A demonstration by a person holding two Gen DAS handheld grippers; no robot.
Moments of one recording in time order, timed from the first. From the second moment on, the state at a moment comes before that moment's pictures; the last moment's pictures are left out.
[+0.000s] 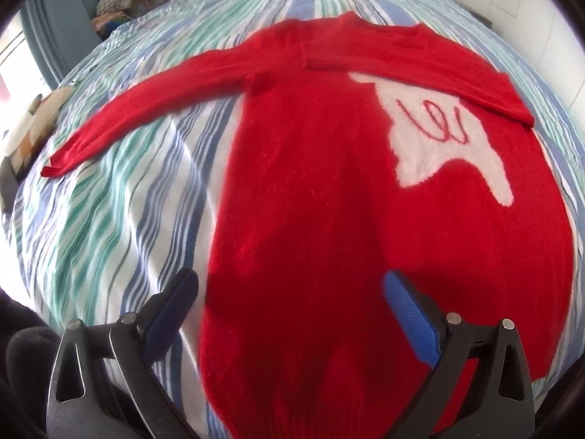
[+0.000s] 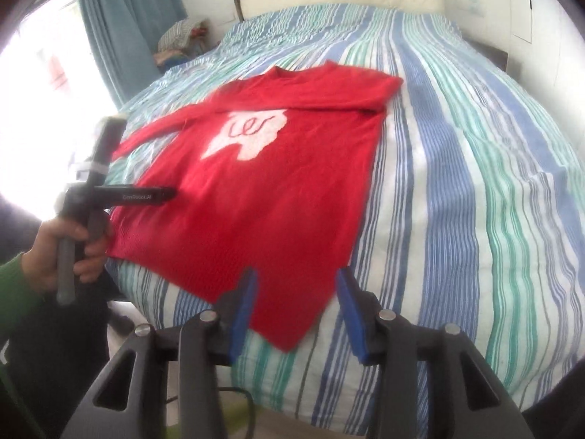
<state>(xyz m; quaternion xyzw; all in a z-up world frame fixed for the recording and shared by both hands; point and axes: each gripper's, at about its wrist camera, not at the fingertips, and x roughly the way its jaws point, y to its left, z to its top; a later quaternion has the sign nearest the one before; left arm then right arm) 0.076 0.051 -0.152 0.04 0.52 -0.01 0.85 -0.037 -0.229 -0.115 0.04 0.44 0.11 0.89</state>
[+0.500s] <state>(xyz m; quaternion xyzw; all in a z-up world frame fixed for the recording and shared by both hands) 0.062 0.074 -0.108 -0.03 0.51 -0.02 0.86 -0.042 -0.198 -0.111 0.00 0.41 0.13 0.90</state>
